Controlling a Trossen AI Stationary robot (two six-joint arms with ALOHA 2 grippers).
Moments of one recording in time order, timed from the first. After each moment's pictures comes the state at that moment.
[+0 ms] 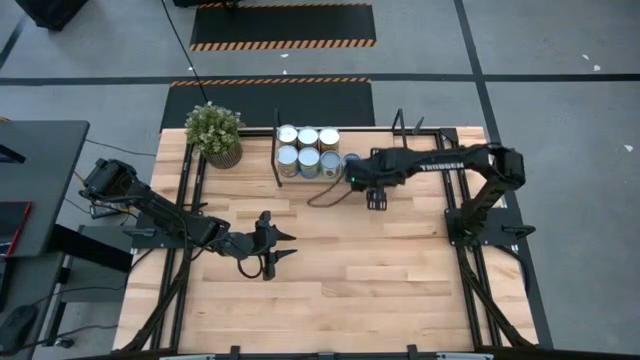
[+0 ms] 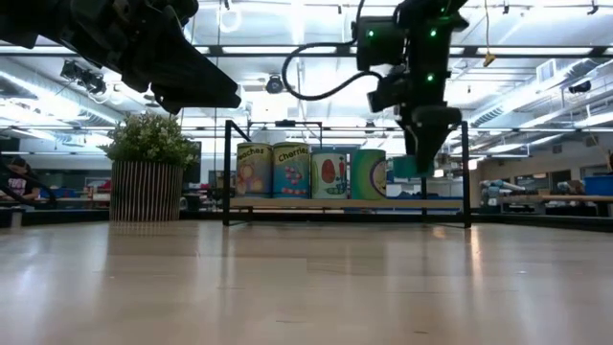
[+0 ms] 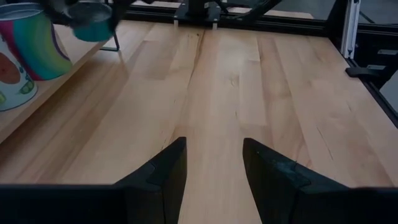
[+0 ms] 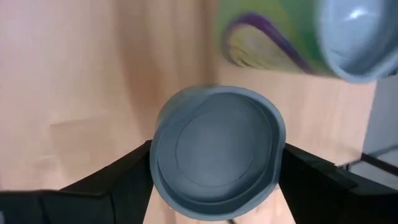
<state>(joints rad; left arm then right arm) -0.43 1.35 0.53 0.40 -0.51 -0.29 -0.19 1.65 1.24 -1.02 0.35 -0.11</state>
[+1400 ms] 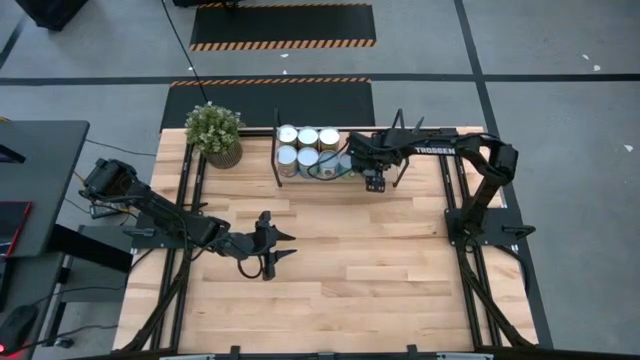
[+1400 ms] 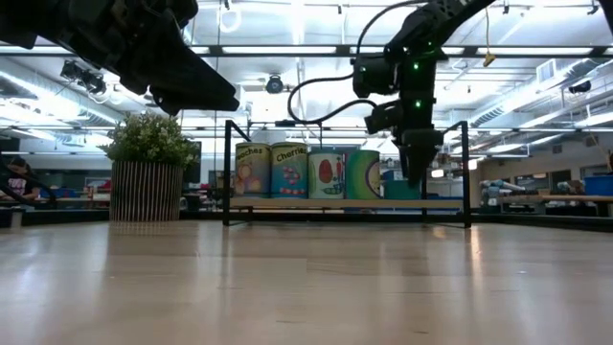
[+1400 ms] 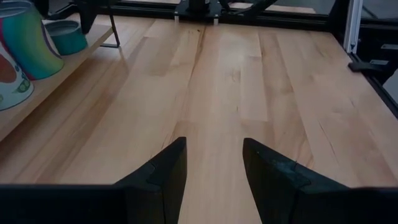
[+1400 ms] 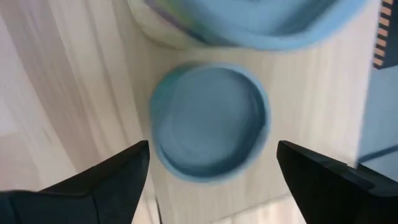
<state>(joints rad) -0.43 1.35 0.53 0.38 -0.51 -0.29 -0.42 1.71 1.25 -0.92 0.28 -0.29</state>
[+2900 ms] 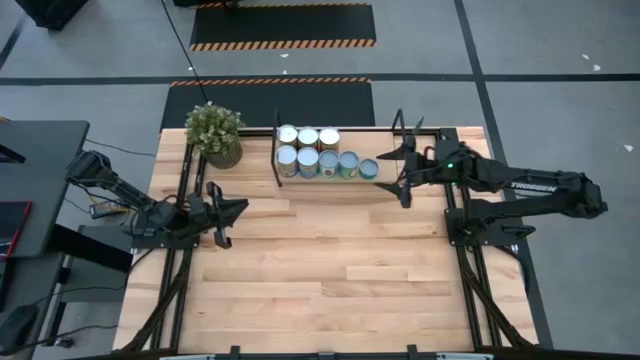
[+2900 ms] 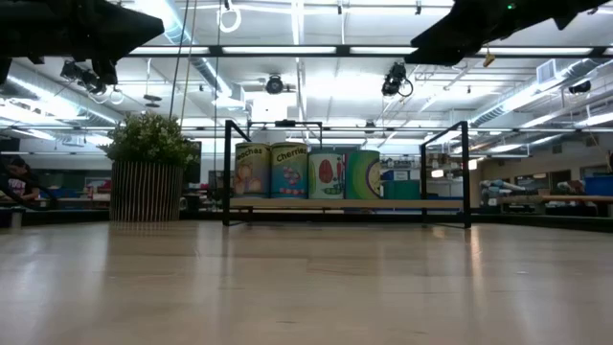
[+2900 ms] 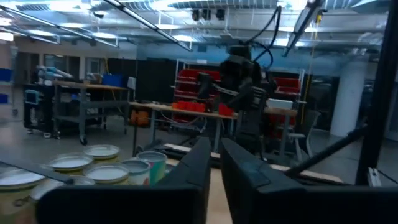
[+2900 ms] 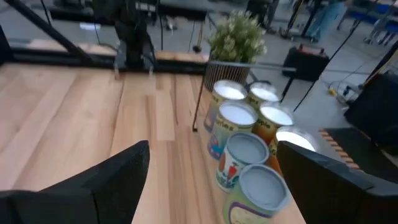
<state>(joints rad) -0.53 0.65 0.02 1.03 -0.84 0.14 -0.24 0.81 0.68 -0.14 -0.01 -0.19</state>
